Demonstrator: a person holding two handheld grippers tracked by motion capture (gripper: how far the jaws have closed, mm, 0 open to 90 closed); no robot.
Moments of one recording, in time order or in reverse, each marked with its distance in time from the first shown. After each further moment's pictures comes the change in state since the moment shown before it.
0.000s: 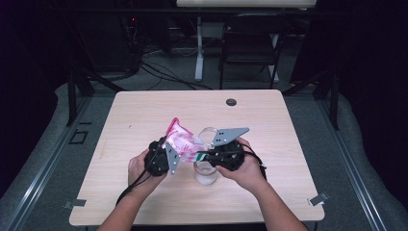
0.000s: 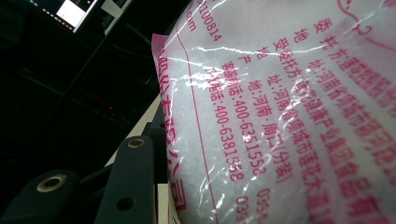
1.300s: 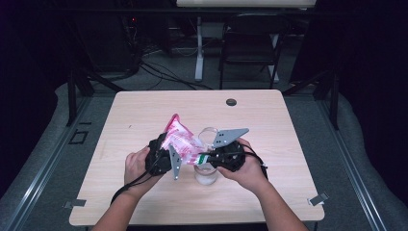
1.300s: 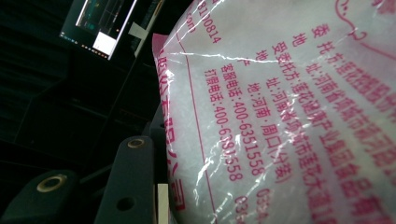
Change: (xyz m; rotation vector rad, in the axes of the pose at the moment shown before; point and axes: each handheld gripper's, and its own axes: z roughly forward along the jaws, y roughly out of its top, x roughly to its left) left arm -0.001 0.005 -0.007 -0.021 0.117 0.188; right arm -0.001 -0.004 0.000 0.039 0.002 -0.025
